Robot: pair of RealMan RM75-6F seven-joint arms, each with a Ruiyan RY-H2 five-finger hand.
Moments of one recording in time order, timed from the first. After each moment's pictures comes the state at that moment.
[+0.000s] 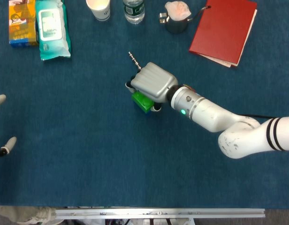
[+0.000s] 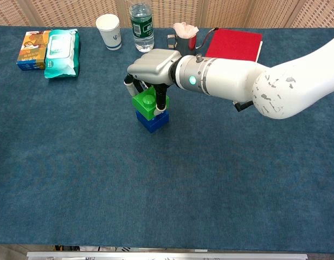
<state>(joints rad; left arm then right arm) -0.05 -1.08 0.02 -1.74 1.53 1.45 -0.06 1.34 -1.55 0.06 -1.53 -0.74 0.68 -0.54</state>
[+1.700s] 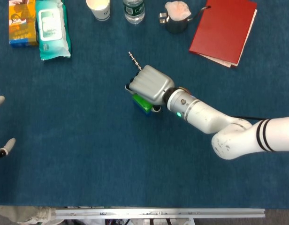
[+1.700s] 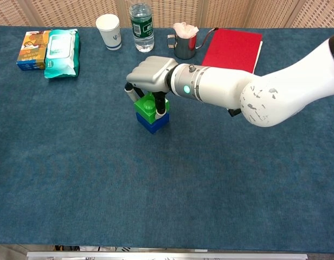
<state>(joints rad) -0.05 -1.07 0.03 -1.73 1.54 1.45 -0.10 1.37 -1.61 0.02 -1.47 -0.71 0.69 -0.61</state>
